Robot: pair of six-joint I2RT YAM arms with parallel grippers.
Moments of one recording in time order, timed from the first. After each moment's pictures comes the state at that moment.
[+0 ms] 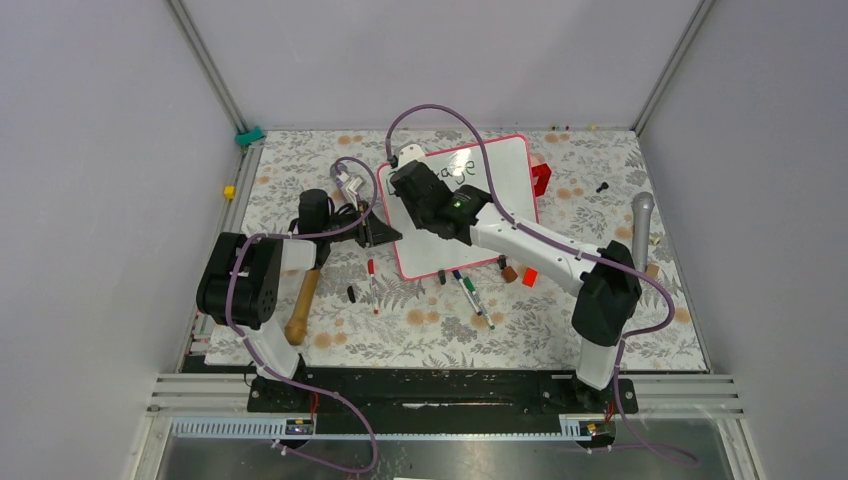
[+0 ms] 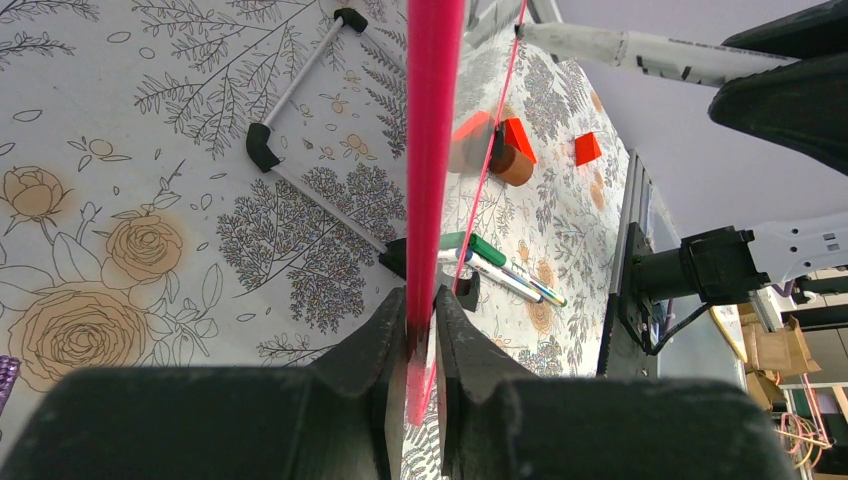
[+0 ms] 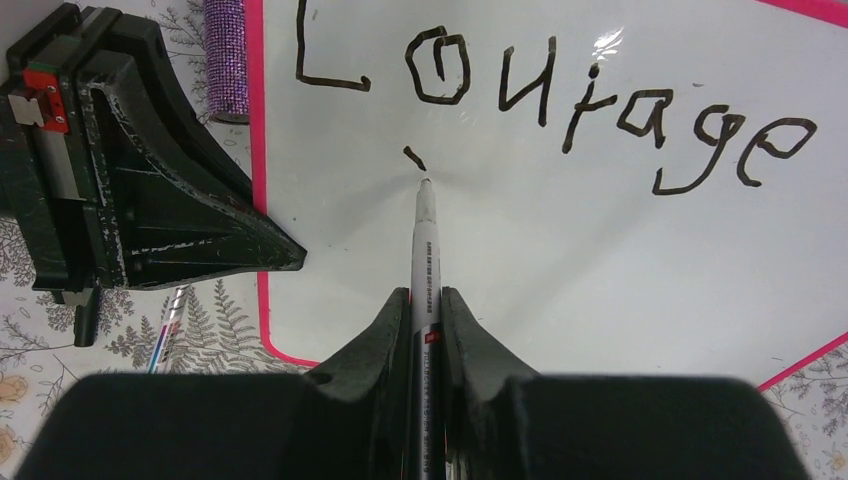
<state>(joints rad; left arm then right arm) -0.14 1.74 0.72 0.65 1.02 -0.46 0.92 1.83 1.68 -0.61 0.47 0.18</state>
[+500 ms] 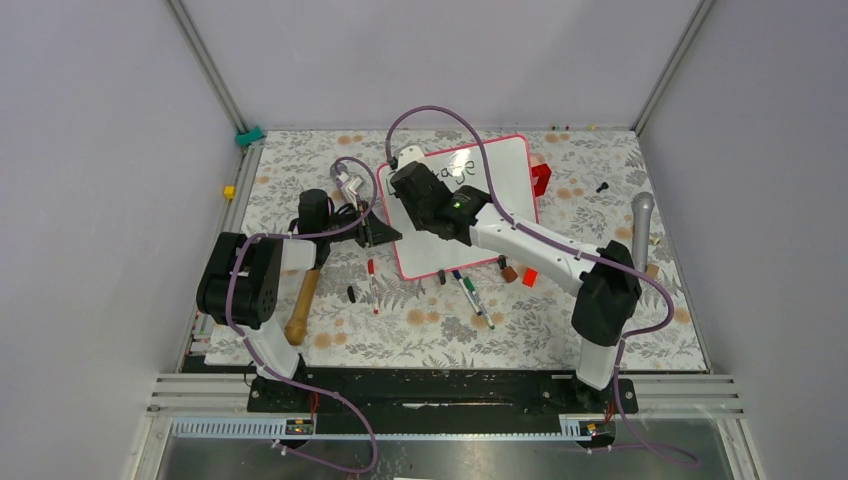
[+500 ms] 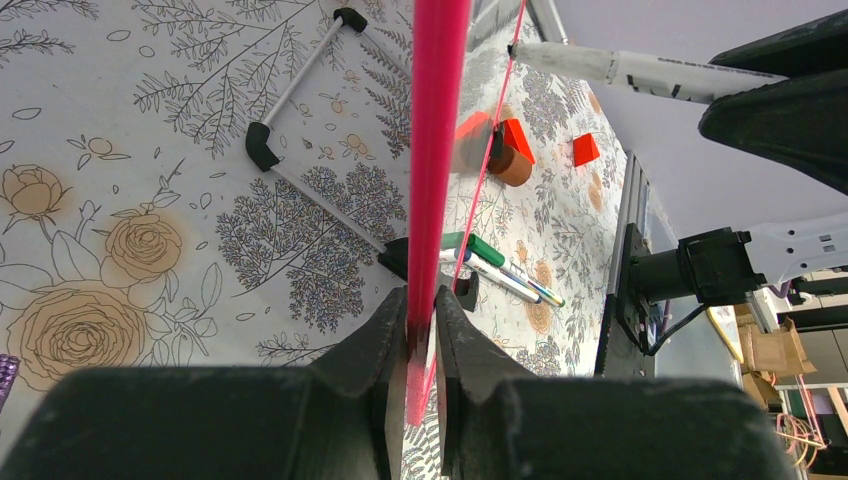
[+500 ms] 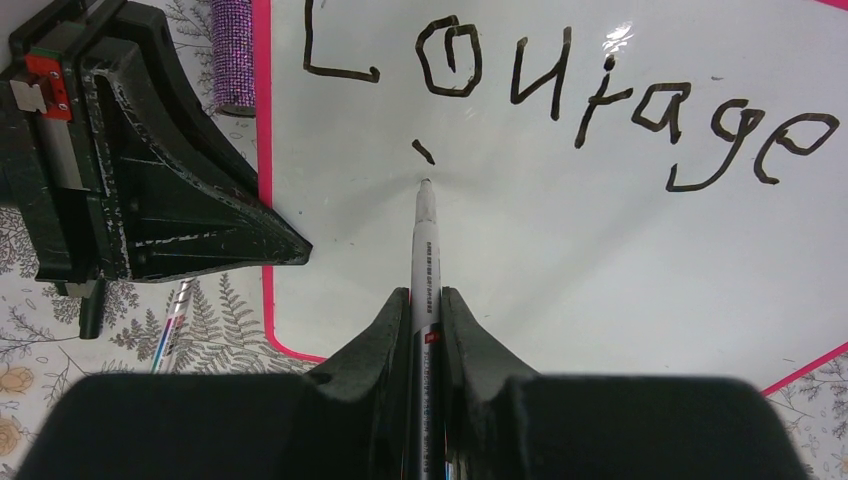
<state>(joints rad) -0.14 1.75 0.72 0.65 1.03 -0.47 0.92 1.83 1.67 -0.61 0.45 0.19</state>
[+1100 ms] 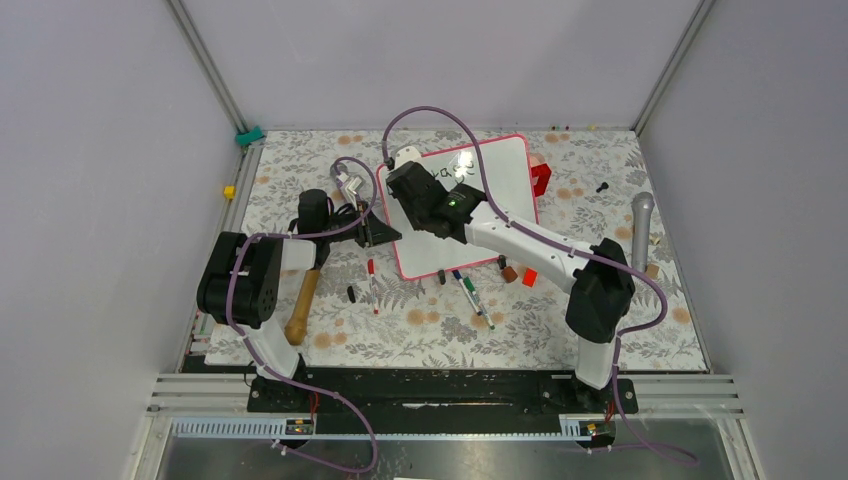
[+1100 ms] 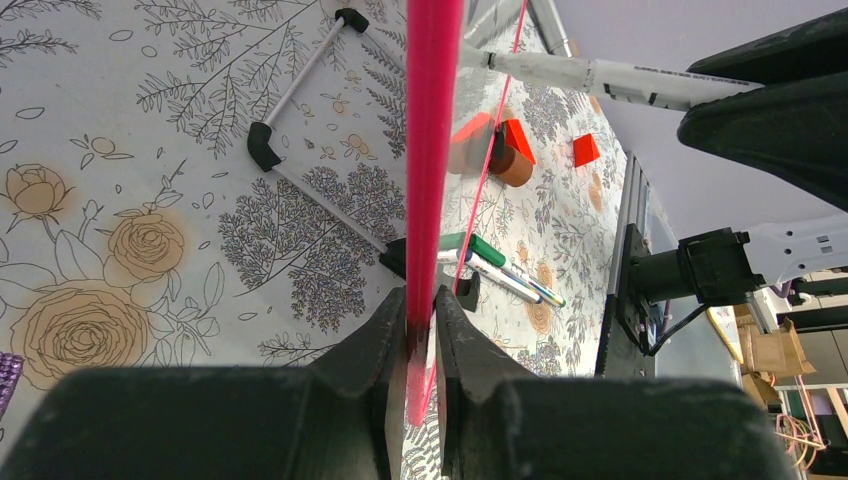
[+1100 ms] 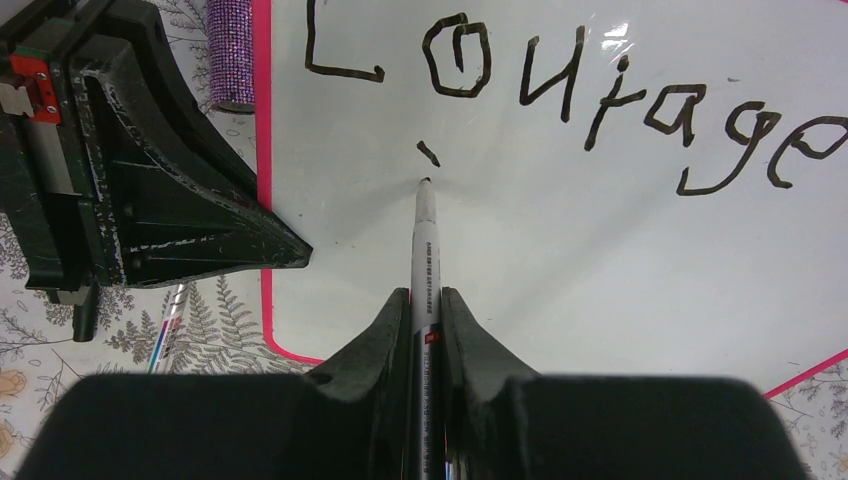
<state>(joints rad) -0.14 1.75 0.72 0.65 1.03 -0.47 0.92 1.87 1.71 -0.63 0.45 0.19</state>
